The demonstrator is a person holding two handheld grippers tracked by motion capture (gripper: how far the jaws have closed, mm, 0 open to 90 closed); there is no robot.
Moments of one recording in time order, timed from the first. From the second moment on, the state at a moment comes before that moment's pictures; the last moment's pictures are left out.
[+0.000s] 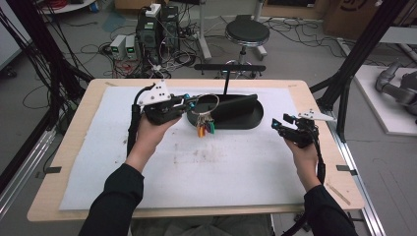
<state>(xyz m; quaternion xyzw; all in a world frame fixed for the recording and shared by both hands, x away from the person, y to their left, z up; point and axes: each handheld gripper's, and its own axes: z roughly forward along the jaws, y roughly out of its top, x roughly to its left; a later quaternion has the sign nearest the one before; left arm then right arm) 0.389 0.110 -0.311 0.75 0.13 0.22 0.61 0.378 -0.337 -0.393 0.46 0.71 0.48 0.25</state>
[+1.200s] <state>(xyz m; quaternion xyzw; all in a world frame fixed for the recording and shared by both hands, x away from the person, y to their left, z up) 0.454 0.109 -0.308 0.74 0.19 0.28 0.58 0.380 -0.353 -0.397 0.48 0.69 0.47 0.26</state>
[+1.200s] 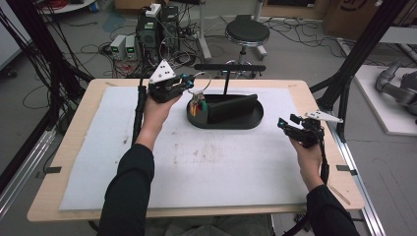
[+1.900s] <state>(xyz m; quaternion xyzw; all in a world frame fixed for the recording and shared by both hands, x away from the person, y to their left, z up) 0.486 0.103 -0.330 0.73 0.22 0.28 0.58 0.380 -0.349 -0.398 0.48 0.70 0.47 0.26</state>
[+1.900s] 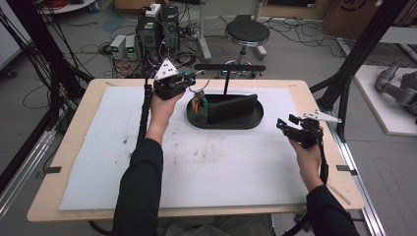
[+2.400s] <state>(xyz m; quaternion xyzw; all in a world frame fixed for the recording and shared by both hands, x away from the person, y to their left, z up) 0.496 0.096 -0.333 0.72 0.23 0.28 0.59 0.378 -0.348 -0.398 0.48 0.70 0.47 0.26</state>
